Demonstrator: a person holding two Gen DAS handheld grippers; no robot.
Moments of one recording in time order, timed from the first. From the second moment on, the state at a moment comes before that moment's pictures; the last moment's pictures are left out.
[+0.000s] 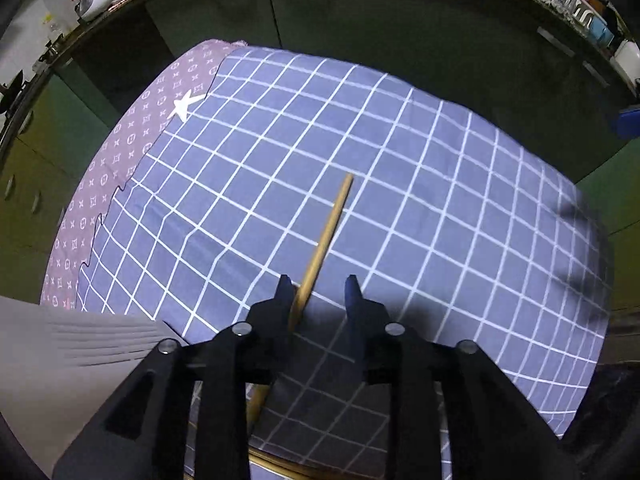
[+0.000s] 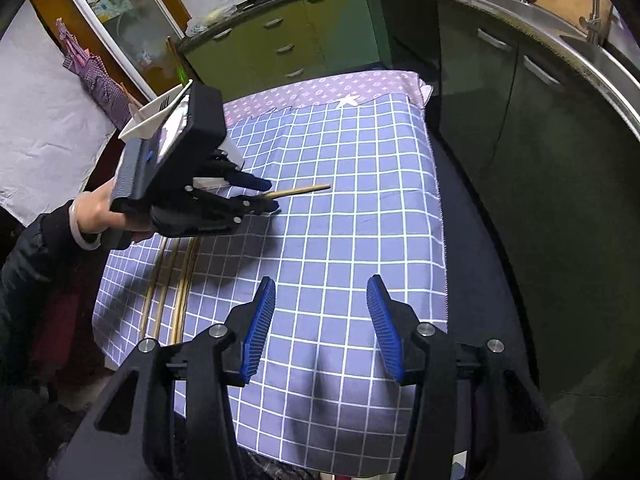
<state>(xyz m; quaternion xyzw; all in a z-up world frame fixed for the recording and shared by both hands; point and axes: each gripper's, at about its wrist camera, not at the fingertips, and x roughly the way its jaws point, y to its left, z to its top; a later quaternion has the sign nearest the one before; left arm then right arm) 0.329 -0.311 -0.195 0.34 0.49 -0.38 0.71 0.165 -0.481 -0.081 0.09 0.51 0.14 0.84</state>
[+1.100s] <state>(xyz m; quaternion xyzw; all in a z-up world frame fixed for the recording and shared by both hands) 0.206 -0.228 -0.071 0.27 0.36 -0.41 0.80 0.128 -0.475 -0.061 0.10 0.49 0.15 0.85</state>
